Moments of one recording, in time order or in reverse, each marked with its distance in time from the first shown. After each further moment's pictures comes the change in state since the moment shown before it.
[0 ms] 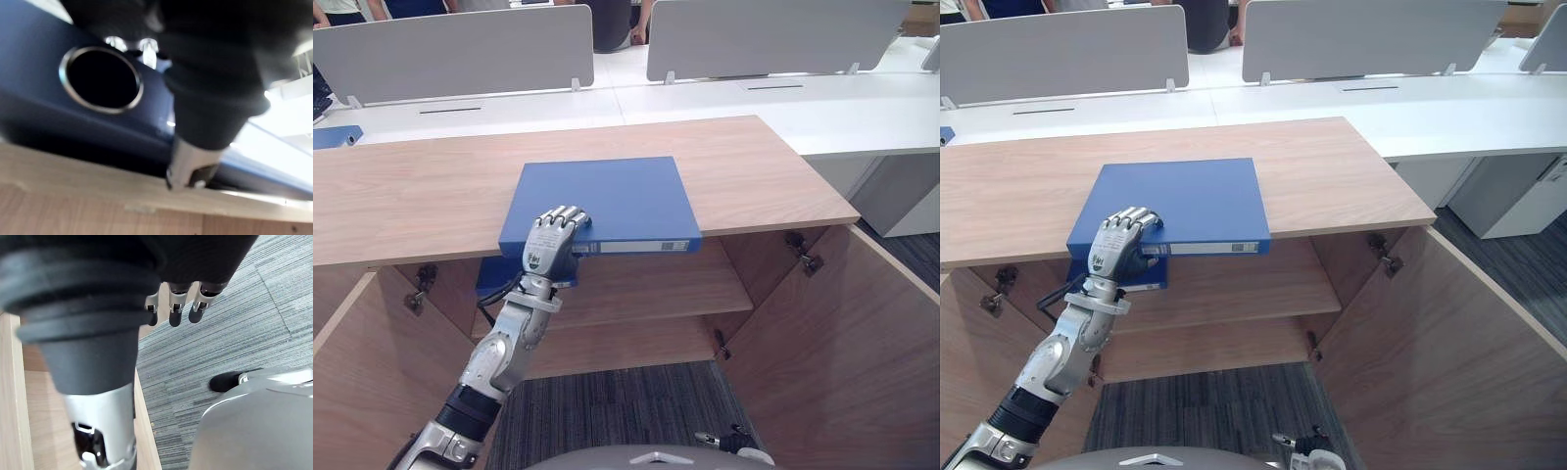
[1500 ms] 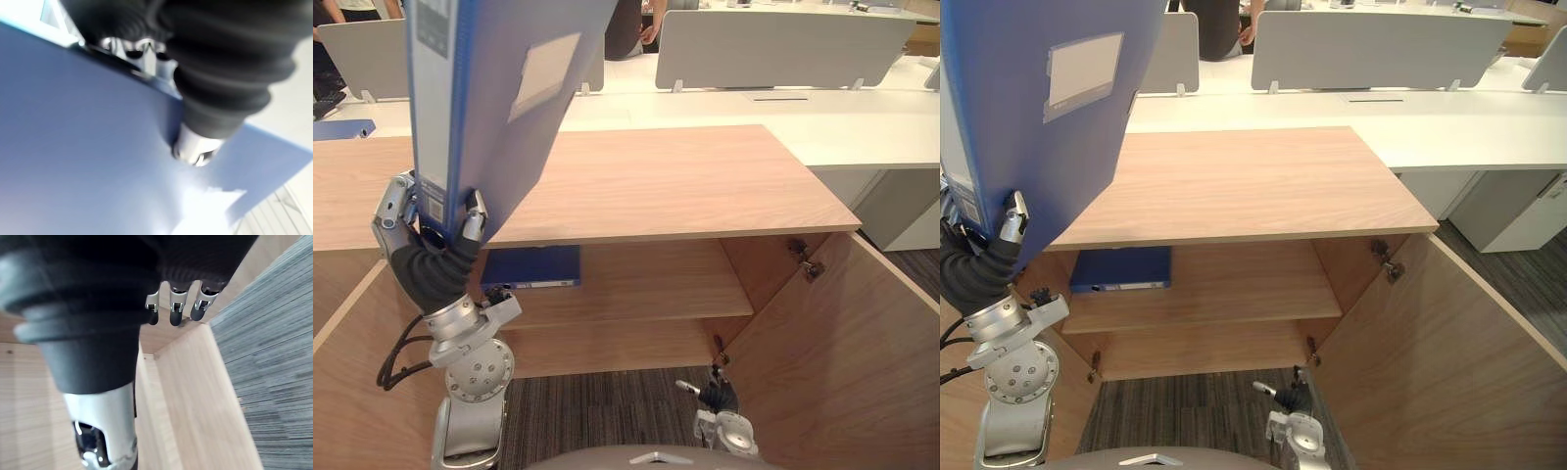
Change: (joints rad) left arm 0.328 -0.261 0.246 -0.637 -0.543 -0.123 0.215; right arm 0.100 0.109 0.093 -0.477 0.050 -0.103 -0.059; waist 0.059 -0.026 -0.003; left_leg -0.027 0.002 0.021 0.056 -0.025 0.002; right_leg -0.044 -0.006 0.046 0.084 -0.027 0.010
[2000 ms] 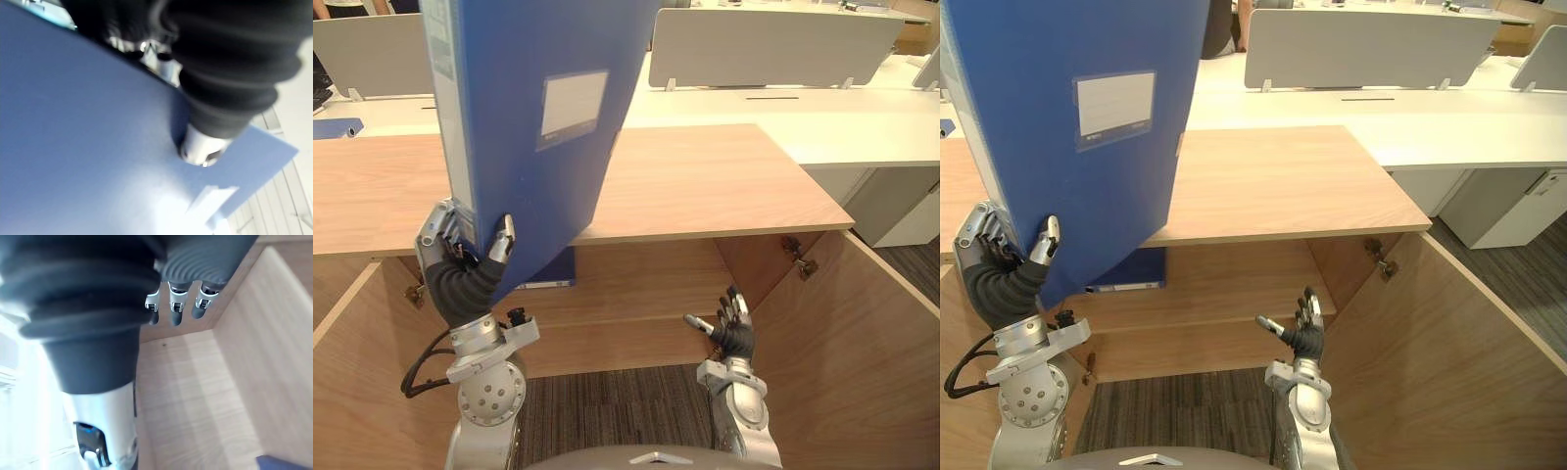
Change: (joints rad) left arm 0.122 -0.028 -0.116 0.009 -0.144 -0.030 -0.082; right arm 0.108 0.054 0.091 -0.656 0.088 -0.136 0.010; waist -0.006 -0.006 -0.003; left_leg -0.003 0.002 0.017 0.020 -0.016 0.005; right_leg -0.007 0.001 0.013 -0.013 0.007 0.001
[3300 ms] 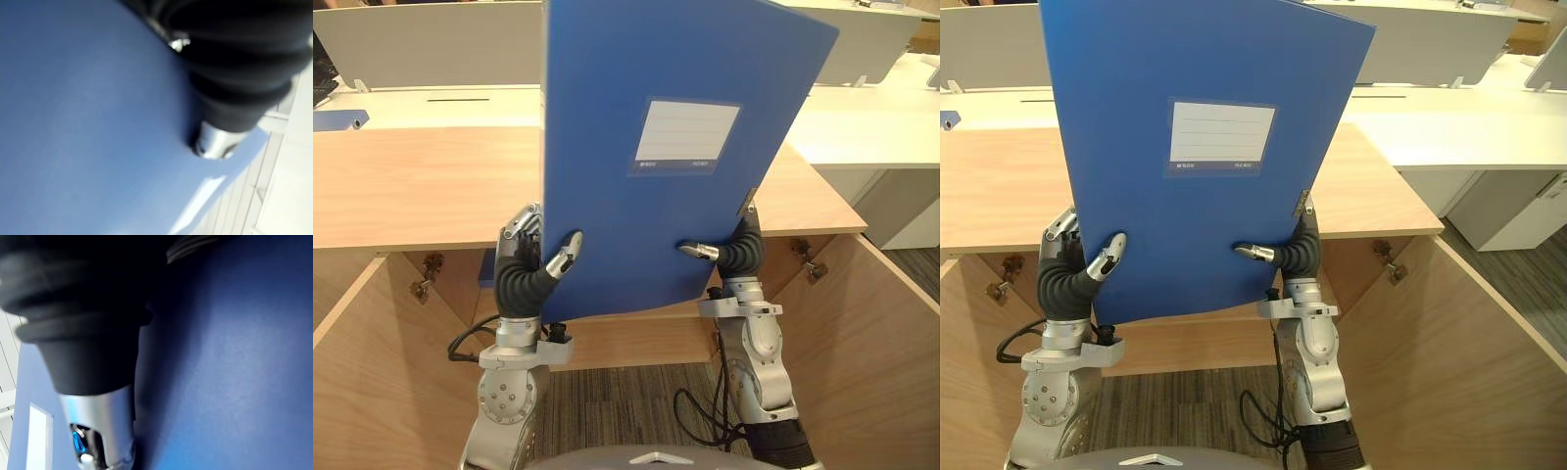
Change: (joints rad) left arm -0.062 0.062 -0.134 0.091 -0.258 -0.118 -0.298; right arm -0.306 -0.185 0.084 -0.200 0.163 -0.062 0.216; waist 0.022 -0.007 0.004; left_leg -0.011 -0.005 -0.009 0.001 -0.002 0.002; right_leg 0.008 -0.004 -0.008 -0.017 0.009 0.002
